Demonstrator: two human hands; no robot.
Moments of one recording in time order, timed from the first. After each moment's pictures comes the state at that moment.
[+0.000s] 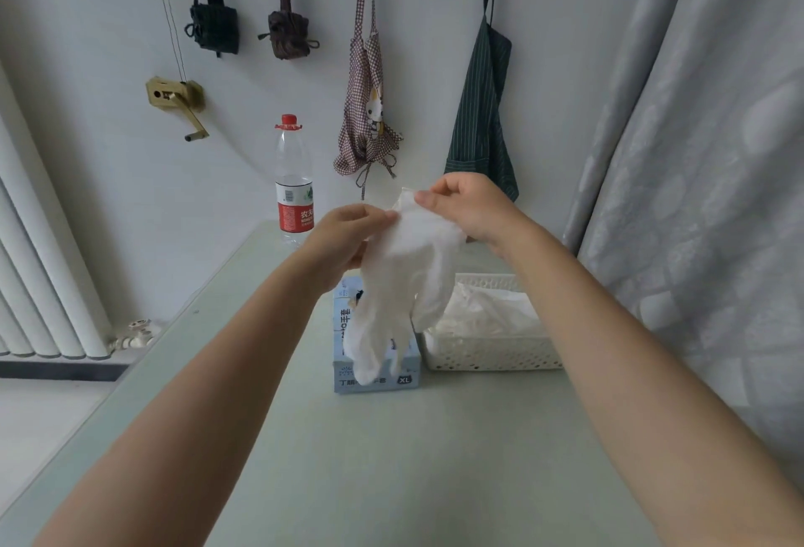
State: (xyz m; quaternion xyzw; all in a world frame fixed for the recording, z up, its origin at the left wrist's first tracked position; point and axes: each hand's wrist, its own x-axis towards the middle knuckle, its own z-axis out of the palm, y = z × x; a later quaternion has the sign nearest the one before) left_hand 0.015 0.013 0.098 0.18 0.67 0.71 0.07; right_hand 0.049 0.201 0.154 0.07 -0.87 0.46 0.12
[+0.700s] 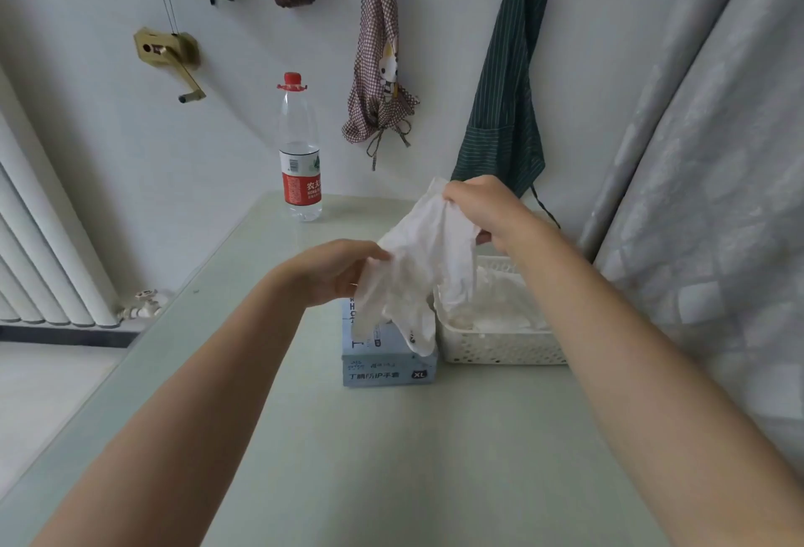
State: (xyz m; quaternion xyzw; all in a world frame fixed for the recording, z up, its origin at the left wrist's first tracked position) left_hand -0.025 -0.011 0.042 0.10 0.71 0.65 0.26; right_hand -0.007 0.199 0.118 -0.07 -0.87 0.49 0.05
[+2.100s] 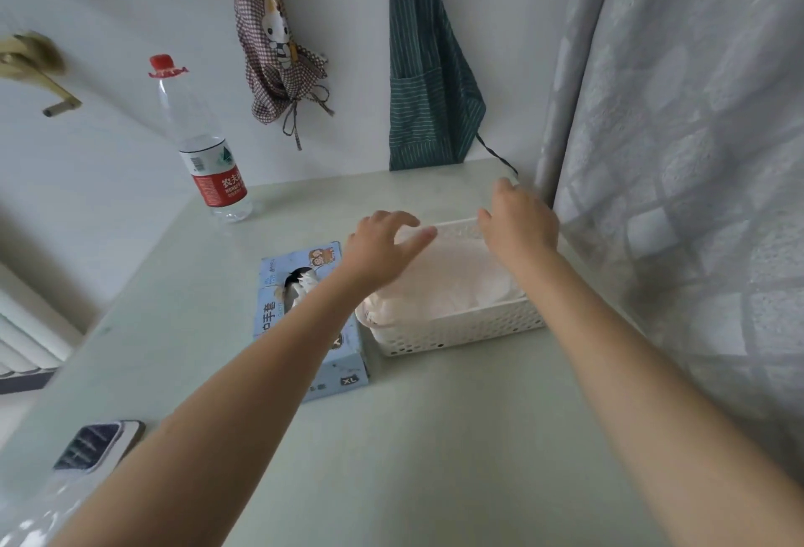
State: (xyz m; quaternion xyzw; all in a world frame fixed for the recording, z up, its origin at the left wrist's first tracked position) left_hand -0.056 0.168 0.002 0.23 0.93 0.30 -0.02; right_hand -0.012 0.355 0.016 -0.17 -0.95 0.07 0.24
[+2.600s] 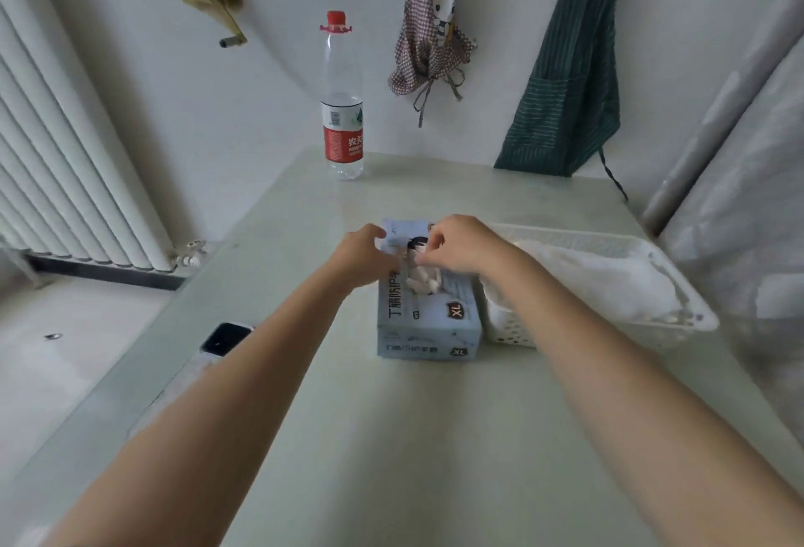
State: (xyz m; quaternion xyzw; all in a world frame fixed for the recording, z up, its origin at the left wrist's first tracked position) left_hand -0.047 -0.014 -0.023 -0.02 0.91 0.40 0.07; right_hand -0.041 0.151 0.018 0.09 -0.98 0.18 -0.06
